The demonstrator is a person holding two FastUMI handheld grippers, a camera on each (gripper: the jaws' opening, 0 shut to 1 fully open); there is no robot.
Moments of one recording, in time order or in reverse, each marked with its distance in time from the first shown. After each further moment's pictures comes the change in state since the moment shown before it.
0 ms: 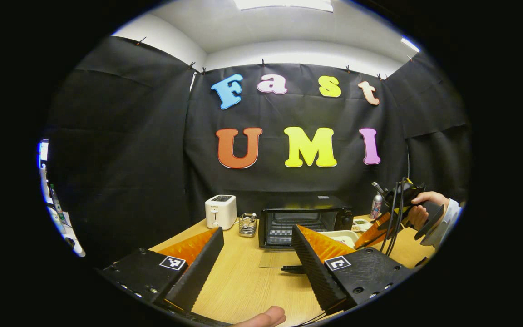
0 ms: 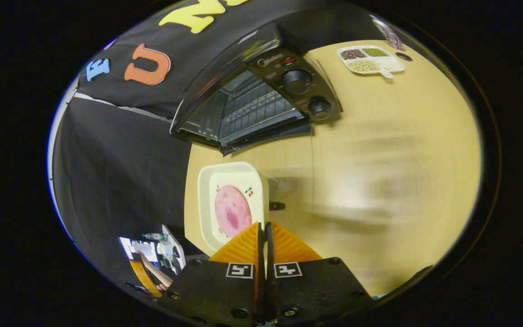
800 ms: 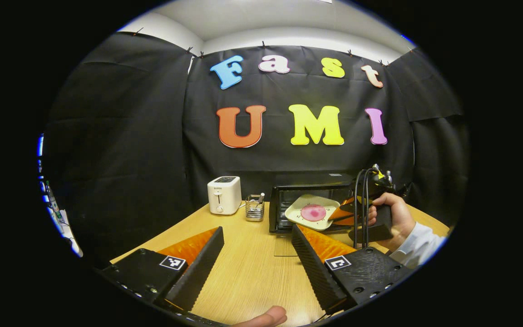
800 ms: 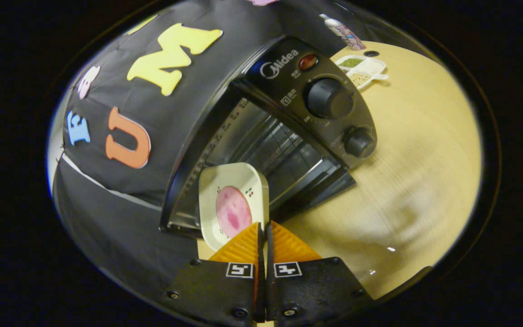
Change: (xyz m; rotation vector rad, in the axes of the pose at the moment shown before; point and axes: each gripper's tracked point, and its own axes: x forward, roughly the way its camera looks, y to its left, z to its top) left arm 0.038 0.029 -0.058 0.014 0.104 -0.002; right arm 0.086 0.039 0.132 0.323 -0.632 0.067
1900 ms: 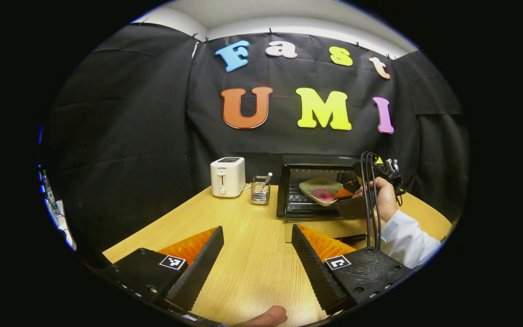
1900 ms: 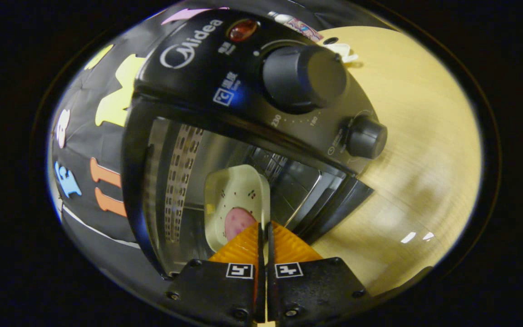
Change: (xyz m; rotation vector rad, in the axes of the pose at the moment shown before) left arm 0.021 0.017 -0.044 -0.038 0.092 0.000; right arm 0.060 -0.011 0.023 0.229 -0.098 -0.045
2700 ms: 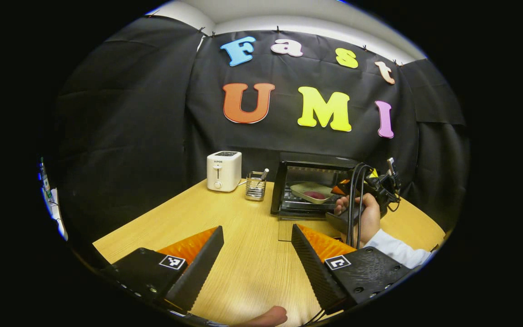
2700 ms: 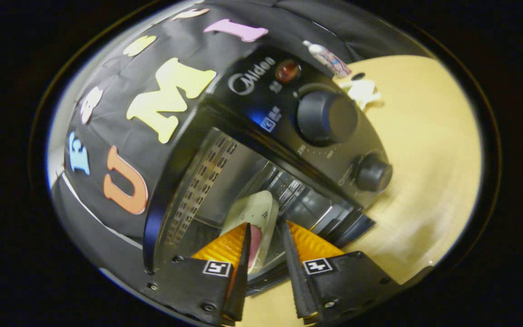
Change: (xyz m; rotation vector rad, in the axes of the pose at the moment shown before) left arm 0.004 -0.008 -0.010 -0.059 0.026 -0.019; right arm -0.018 0.004 0.028 -0.255 -0.281 0.090
